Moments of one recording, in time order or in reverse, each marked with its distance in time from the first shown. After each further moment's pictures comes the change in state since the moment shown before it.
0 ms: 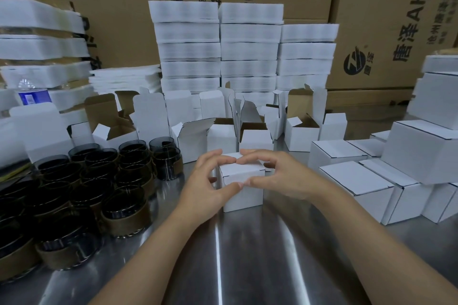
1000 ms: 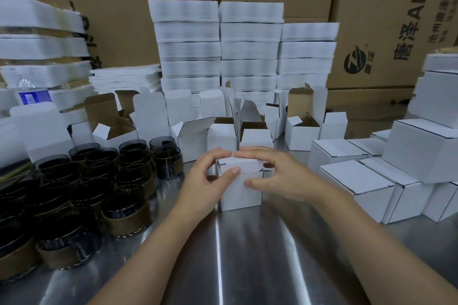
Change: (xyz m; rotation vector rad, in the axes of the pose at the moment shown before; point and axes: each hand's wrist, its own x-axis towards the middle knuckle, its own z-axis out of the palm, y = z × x) left_hand 0.004 0.000 -0.001 -0.163 0.044 -0.070; right_hand -0.004 -0.006 0.001 -0.078 0.054 -0.059
